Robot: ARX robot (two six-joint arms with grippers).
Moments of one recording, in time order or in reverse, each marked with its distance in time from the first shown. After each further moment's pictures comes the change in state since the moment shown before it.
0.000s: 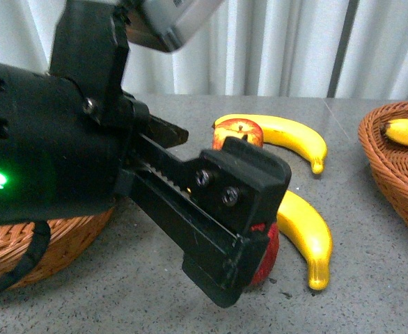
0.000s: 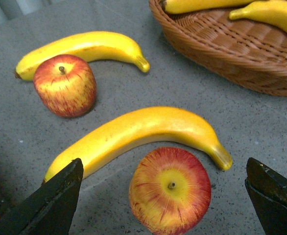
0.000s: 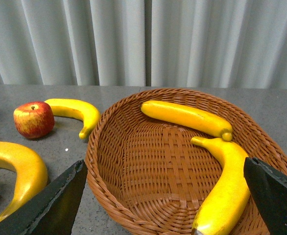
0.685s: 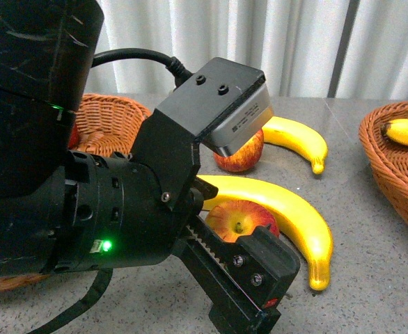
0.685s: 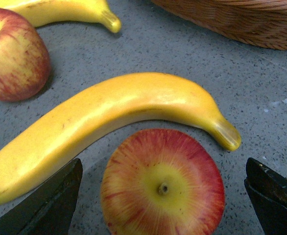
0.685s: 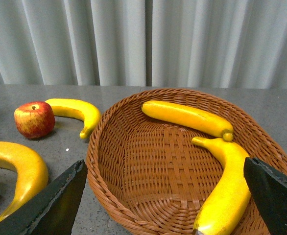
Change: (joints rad) left arm -0.014 0.215 0.042 0.047 0.077 0.083; right arm 0.000 0.000 0.000 0.000 0.000 0.000
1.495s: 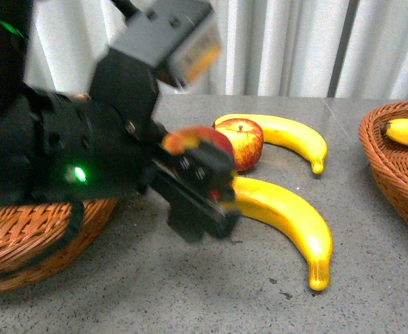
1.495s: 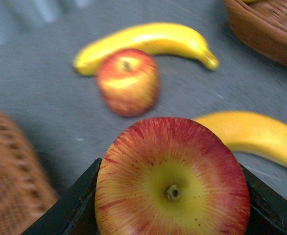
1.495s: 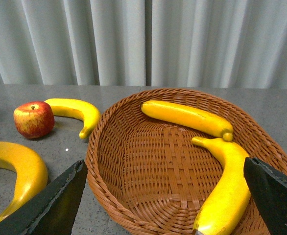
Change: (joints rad) left arm 0.076 -0.069 0.030 0.027 -0.181 -0.023; right arm 0.000 0.000 0.000 0.000 0.000 0.000
